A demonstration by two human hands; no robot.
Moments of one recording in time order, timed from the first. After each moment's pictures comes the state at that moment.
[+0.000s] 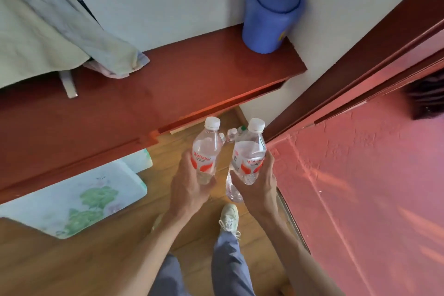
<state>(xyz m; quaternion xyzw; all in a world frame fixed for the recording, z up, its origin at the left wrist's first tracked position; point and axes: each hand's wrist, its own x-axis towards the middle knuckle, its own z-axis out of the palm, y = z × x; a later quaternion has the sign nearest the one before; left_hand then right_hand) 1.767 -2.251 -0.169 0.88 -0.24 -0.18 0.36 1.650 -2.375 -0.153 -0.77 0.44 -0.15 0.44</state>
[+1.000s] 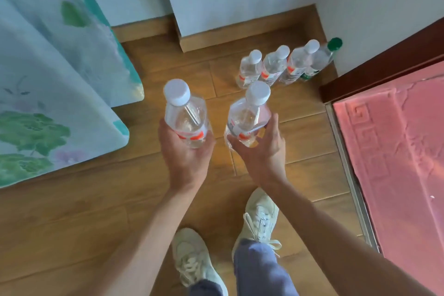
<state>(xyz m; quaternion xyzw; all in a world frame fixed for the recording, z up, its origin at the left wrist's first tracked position) 1.762 -2.194 -0.641 0.84 -0.02 -0.05 0.55 1.695 -2.327 -0.635 -0.81 0.35 -0.10 0.46</state>
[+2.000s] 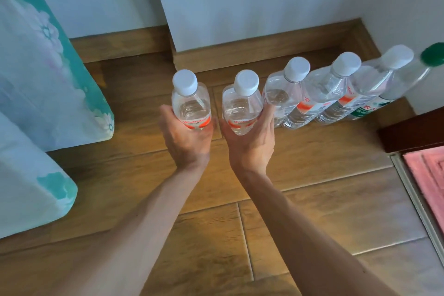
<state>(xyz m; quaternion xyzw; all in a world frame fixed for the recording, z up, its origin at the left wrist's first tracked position) 1.910 -2.273 -0.876 0.85 0.03 0.07 0.51 1.851 -2.356 -0.853 -0.79 0.39 -0.24 0.41</state>
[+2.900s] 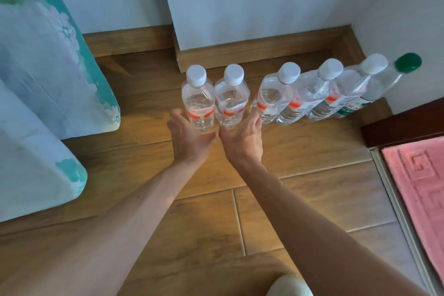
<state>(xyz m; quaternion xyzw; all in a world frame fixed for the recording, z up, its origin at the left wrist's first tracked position) 1.896 -2.258 -0.853 0.90 0.00 -0.11 0.42 1.847 -2.352 -0.825 -0.81 0.42 0.01 0.41</state>
